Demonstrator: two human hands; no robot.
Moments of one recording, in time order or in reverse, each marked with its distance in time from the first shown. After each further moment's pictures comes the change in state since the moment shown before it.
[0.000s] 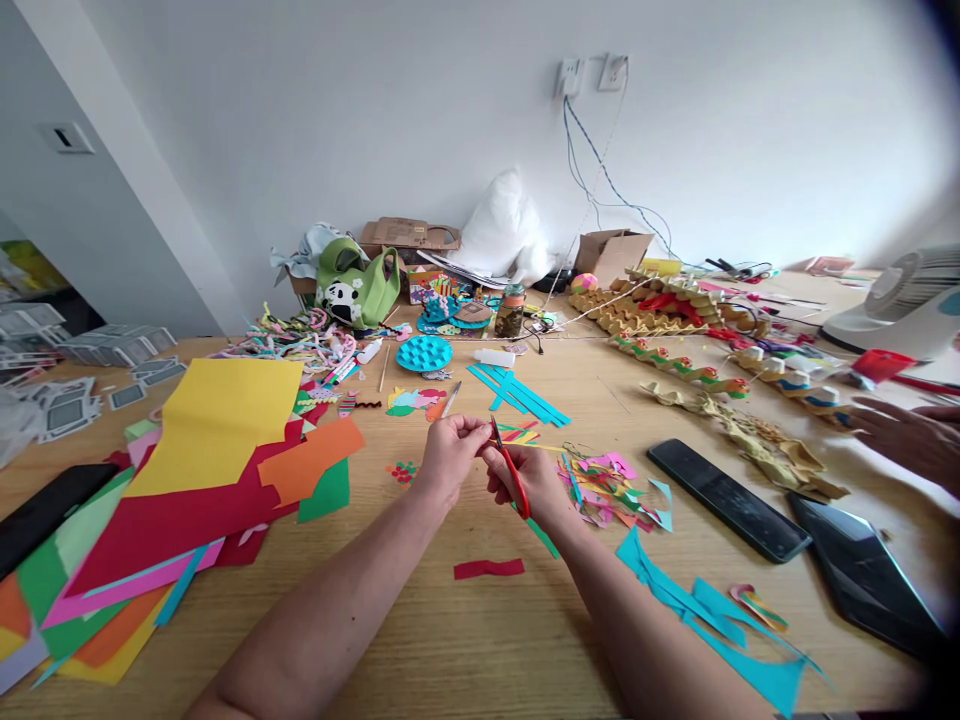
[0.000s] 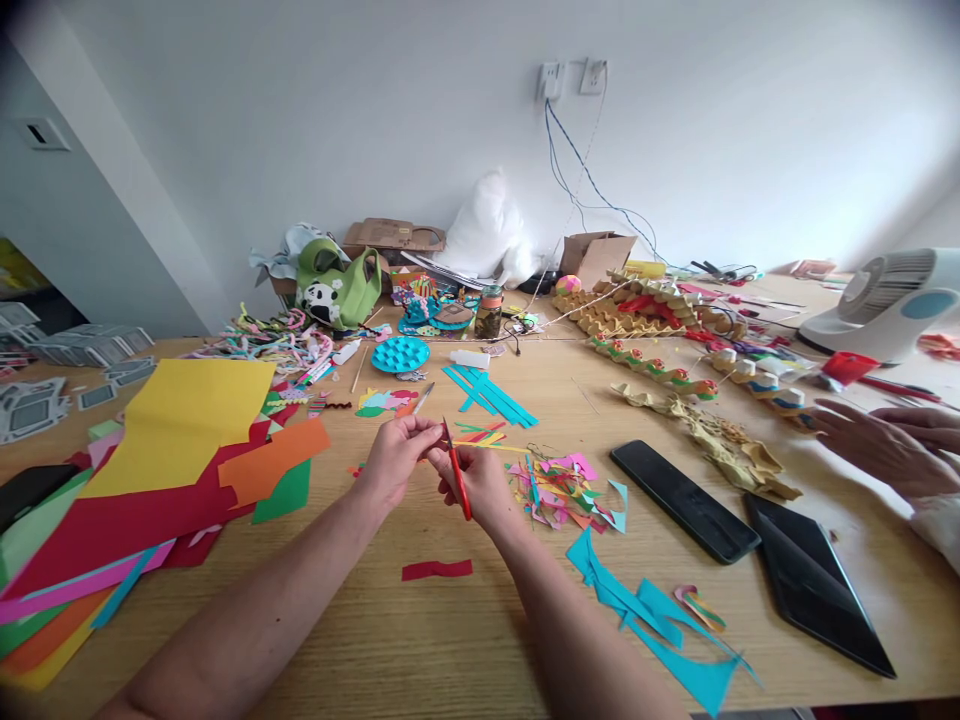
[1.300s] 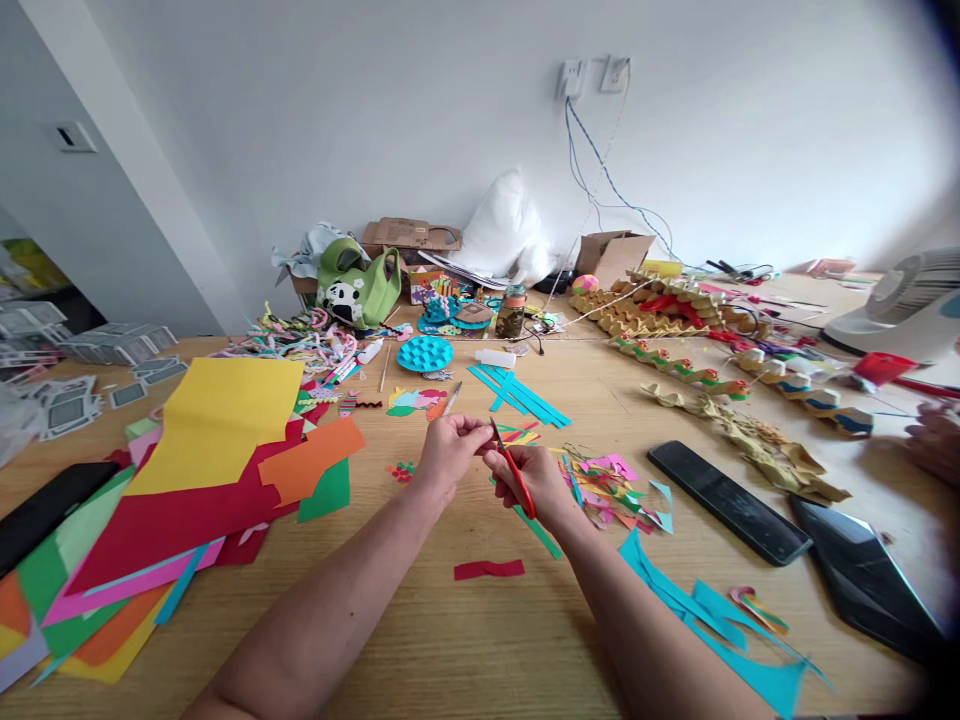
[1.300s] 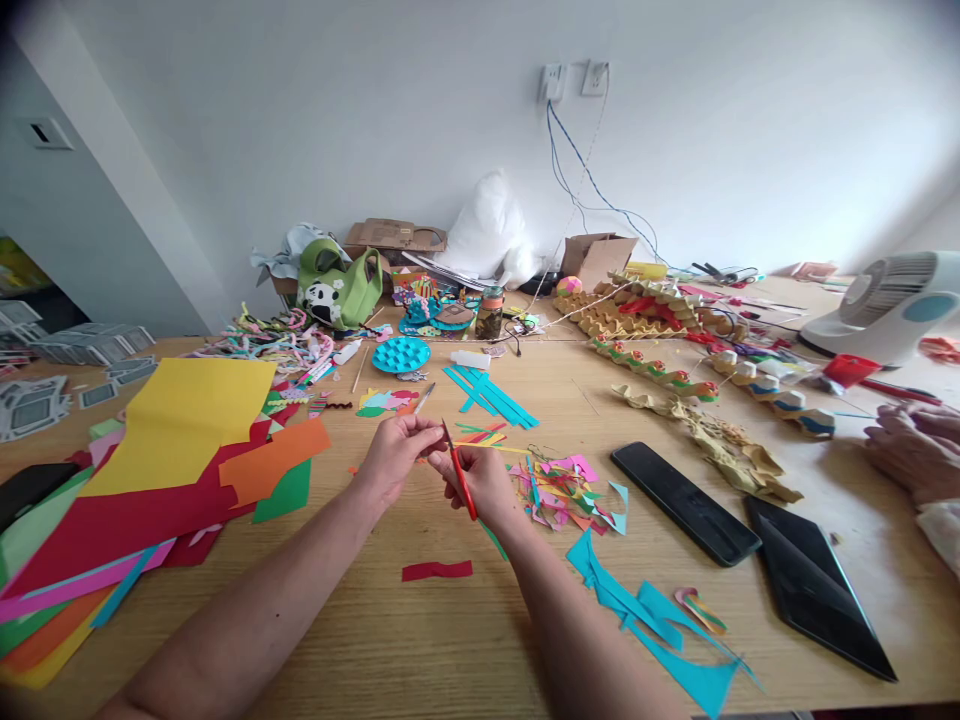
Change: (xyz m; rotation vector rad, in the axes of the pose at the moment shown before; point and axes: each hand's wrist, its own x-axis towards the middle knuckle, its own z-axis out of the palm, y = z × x) left_hand 0.003 0.006 -0.001 0.037 0.014 -0.036; right_hand -0.002 -0.007 -0.004 -0.048 0.006 0.060
